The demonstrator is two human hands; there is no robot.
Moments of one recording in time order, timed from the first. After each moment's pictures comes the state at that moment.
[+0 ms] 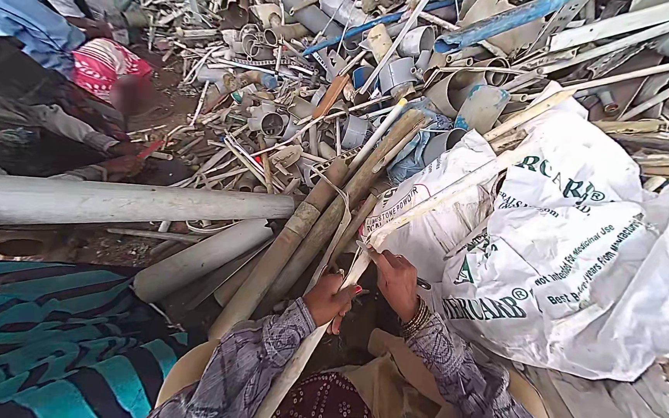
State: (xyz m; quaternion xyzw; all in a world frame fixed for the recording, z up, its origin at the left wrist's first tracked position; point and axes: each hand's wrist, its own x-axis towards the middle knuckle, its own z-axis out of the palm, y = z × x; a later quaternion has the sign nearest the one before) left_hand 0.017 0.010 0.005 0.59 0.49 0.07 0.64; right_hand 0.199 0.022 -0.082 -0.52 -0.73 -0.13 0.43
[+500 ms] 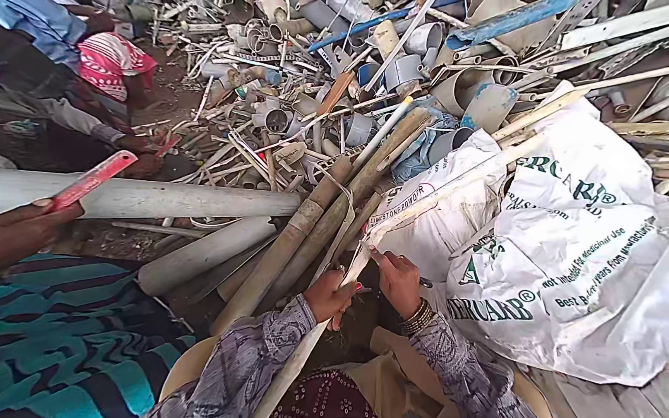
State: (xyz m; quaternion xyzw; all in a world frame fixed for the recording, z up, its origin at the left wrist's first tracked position) left_hand 0.011 0.010 0.006 0.61 0.49 0.07 0.62; right_hand 0.198 0.018 -0.085 -0.49 -0.74 -0.12 0.44
